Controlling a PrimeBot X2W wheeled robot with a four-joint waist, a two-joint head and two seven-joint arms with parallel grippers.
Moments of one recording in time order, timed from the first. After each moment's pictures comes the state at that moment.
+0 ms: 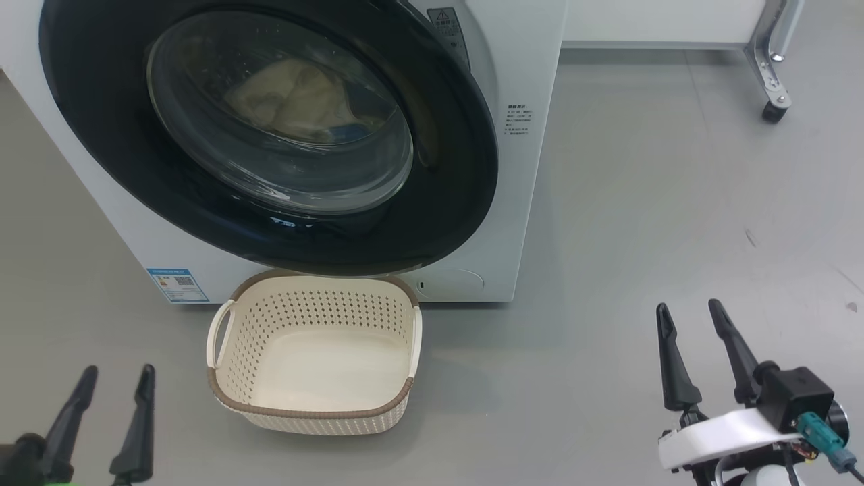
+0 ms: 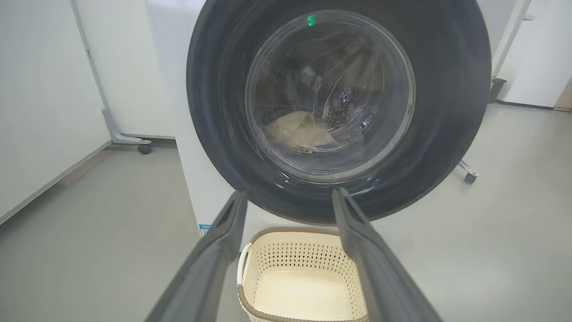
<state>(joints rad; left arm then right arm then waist) 0.20 0.29 -0.01 -0.09 -0.58 -0.09 -0.11 0.06 -0.06 0.10 0.08 0.27 0.05 -0.25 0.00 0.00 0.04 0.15</state>
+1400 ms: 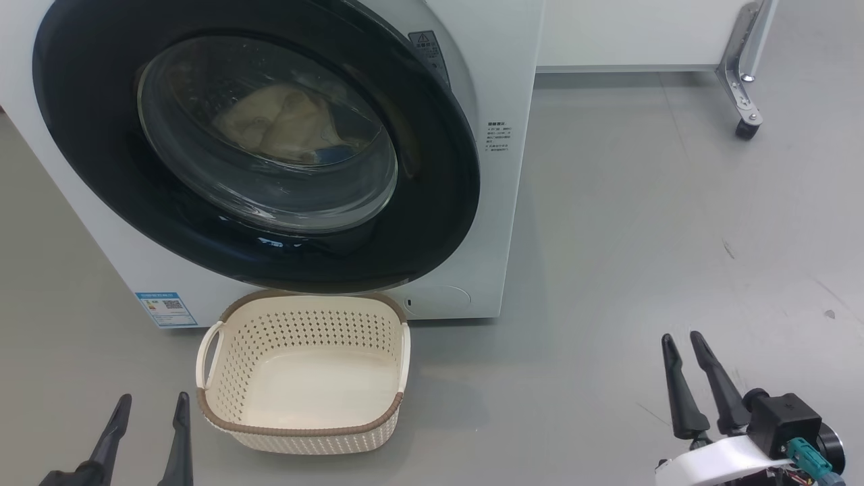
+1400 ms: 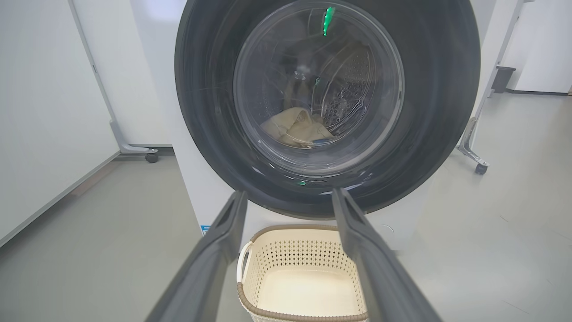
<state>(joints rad) 0.23 0.23 -0.09 -0.02 -0.44 0.03 -0.21 0.13 -0.06 0.11 0.08 0.25 0.04 -0.25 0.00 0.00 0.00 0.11</state>
